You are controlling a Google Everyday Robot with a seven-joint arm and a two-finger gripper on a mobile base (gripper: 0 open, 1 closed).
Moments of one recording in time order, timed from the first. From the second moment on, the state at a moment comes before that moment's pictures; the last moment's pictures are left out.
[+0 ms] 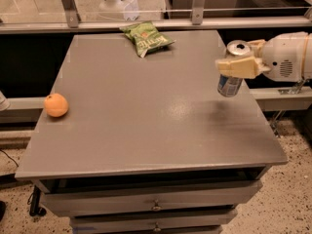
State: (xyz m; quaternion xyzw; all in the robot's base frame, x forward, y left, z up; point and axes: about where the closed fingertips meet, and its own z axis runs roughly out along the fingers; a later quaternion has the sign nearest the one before) arm 0.553 -0.171 0.954 -0.40 0.73 0.24 0.50
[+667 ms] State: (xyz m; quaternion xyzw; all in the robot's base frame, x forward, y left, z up) arm 0.561 -0.158 0.962 -0.41 0.71 0.24 0.52
